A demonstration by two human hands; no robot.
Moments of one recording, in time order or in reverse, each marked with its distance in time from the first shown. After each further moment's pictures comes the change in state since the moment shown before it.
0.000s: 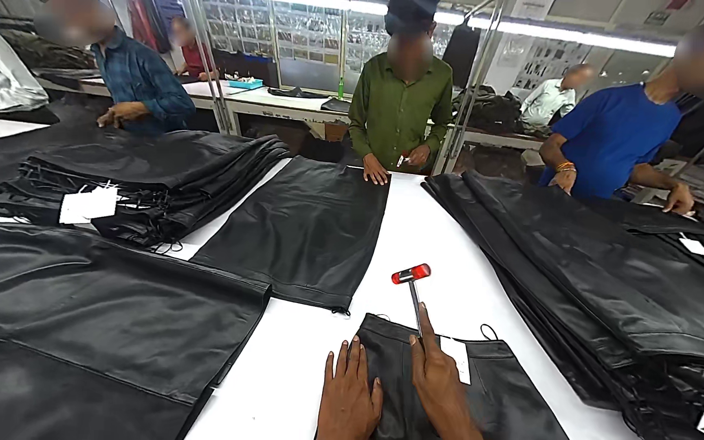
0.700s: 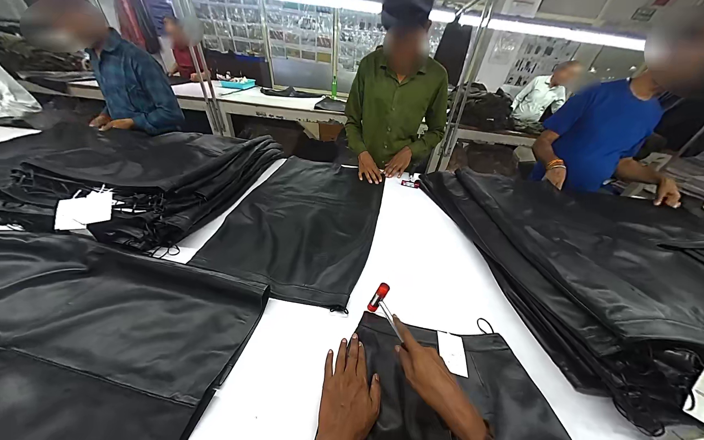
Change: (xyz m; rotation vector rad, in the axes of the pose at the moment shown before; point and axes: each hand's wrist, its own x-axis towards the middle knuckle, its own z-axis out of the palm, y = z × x) left_hand -0.004 -0.001 -0.001 -0.021 -0.025 0.019; right_hand 0.006 0.005 -0.006 -0.098 -0.491 0.144
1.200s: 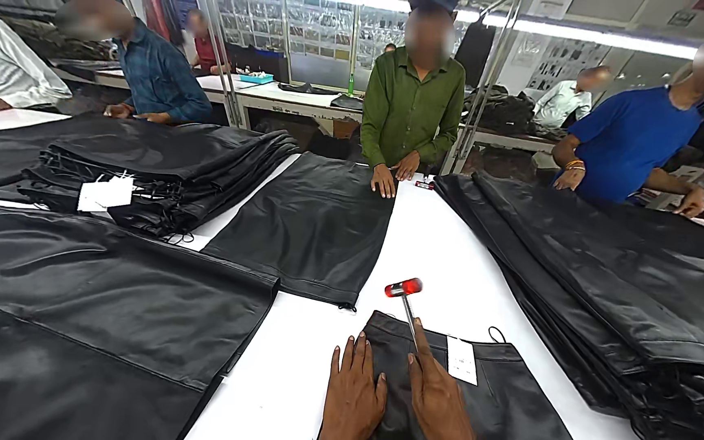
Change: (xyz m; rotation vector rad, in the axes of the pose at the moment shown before) left_hand 0.004 -0.001 -0.004 -0.040 -0.024 -0.029; right_hand -0.030 -0.011 0.023 0.000 0.464 -0.189
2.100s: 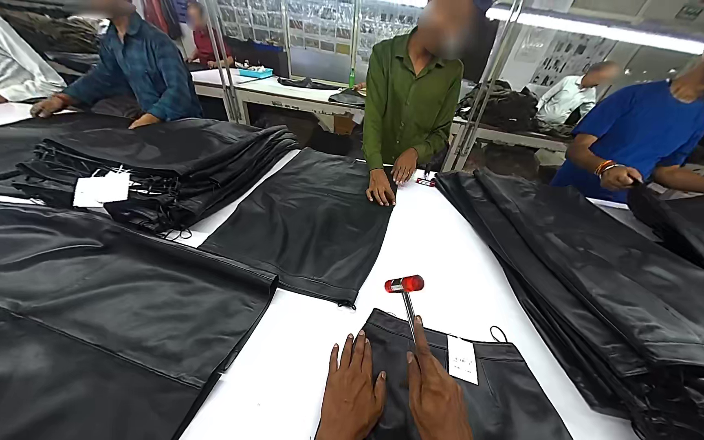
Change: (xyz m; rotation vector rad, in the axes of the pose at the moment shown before) left_hand 0.000 -0.001 0.001 0.000 0.006 0.015; right_hand -0.001 -0.009 -0.003 -0.029 0.047 -0.021
